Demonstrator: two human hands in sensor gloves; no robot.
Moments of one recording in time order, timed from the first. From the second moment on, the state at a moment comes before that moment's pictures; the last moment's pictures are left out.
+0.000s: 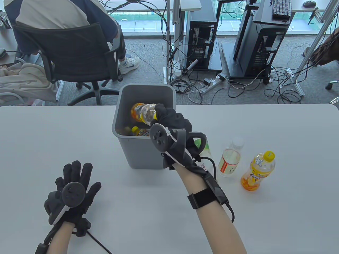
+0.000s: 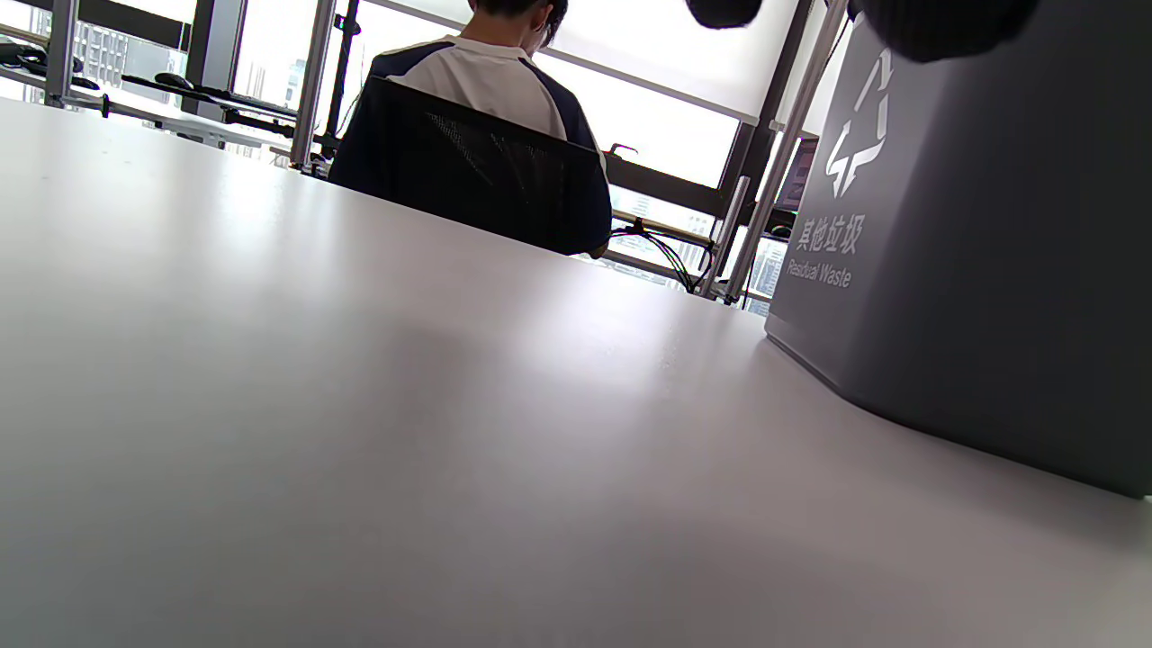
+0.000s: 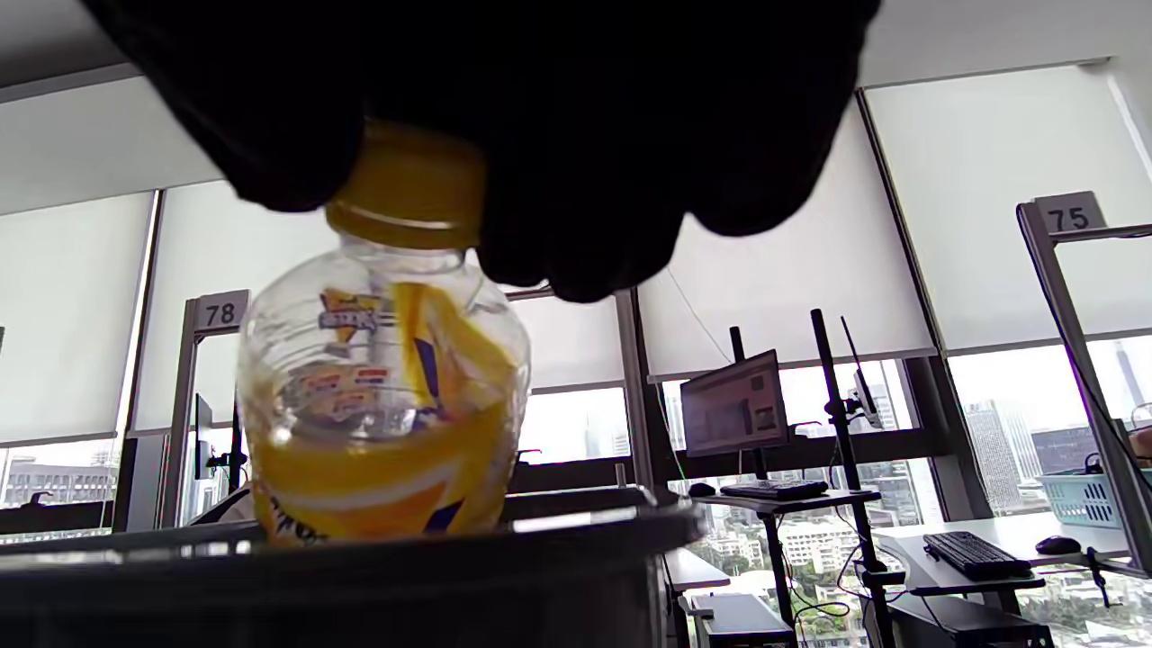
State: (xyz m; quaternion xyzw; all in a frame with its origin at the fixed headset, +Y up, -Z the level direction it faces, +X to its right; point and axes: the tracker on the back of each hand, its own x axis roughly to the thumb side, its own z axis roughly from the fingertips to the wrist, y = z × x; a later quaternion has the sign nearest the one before) left_hand -0.322 -0.730 -0.278 0.05 0.05 0.14 0.99; right_hand -0.016 -0.521 -0.362 0.06 -0.27 0.96 0.08
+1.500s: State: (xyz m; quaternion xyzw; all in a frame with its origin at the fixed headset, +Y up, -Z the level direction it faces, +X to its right) left_hand -0.322 -0.733 -0.280 0.04 0.05 0.13 0.99; right_hand 0.091 -0.754 -0.380 -0.15 -0.02 0.97 -0.20
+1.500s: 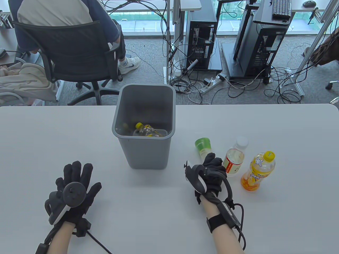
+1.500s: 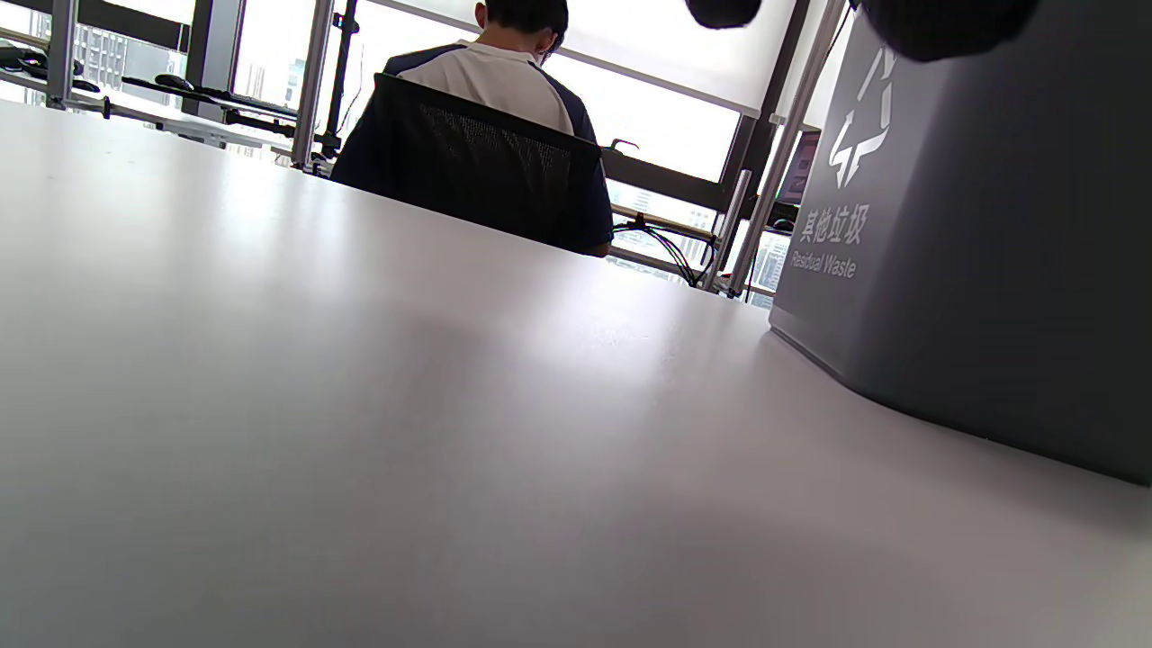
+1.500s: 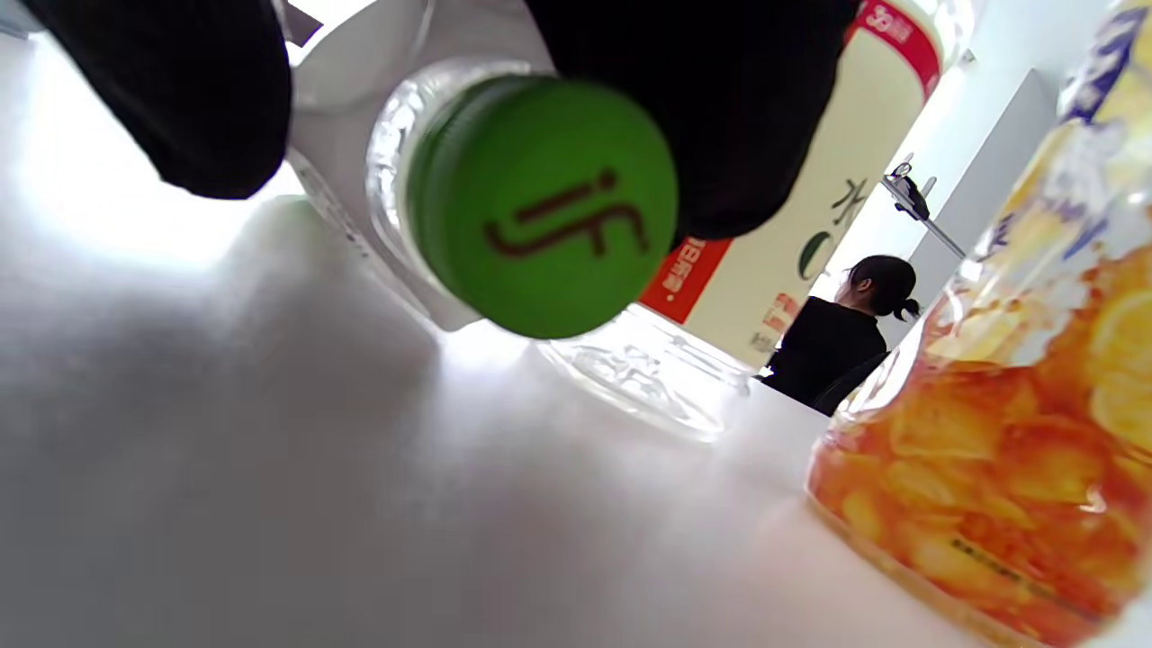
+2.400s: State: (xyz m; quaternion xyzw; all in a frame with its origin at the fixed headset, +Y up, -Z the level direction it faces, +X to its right) left_hand -0.320 -0.734 -0.280 0.04 0.04 0.13 0.99; right_hand -0.037 -0.499 -0.384 0.01 -0.24 0.97 -0.05
